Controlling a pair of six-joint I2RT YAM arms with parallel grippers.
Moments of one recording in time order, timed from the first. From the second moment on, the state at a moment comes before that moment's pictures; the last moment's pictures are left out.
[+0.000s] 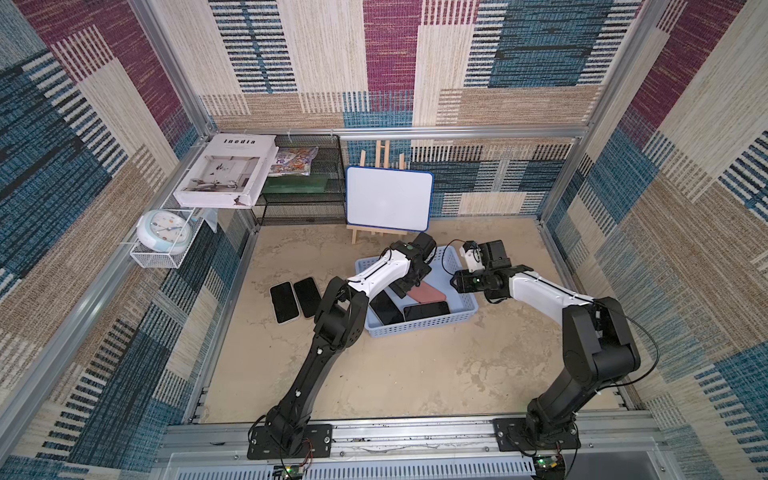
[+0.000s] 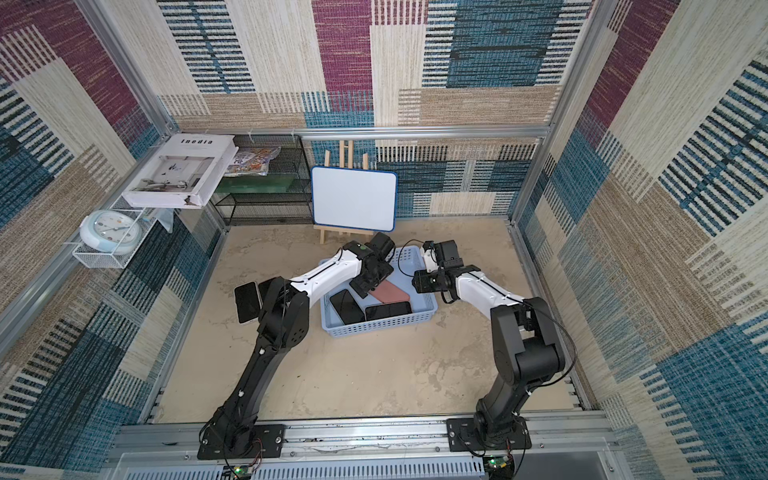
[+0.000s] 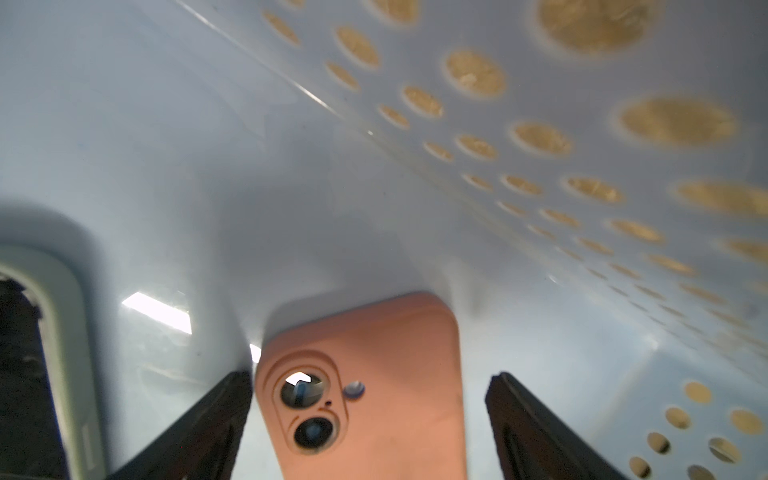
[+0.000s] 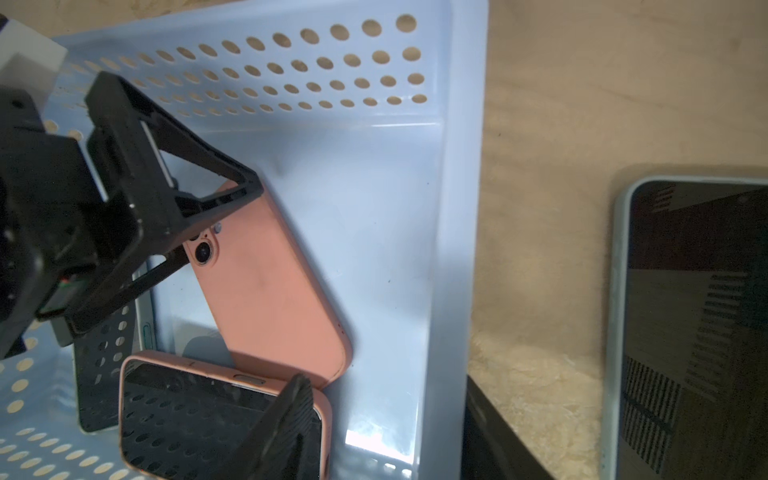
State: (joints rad) left arm -0.66 2.48 2.17 -0.96 -0.11 -1.40; right arm 0.27 1.68 1.07 -0.30 -0.21 0.11
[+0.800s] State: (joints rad) left arm -0.63 2.41 2.10 -1.07 -0.12 -1.35; right arm 0.39 1.44 0.80 -0.19 -0.13 0.35
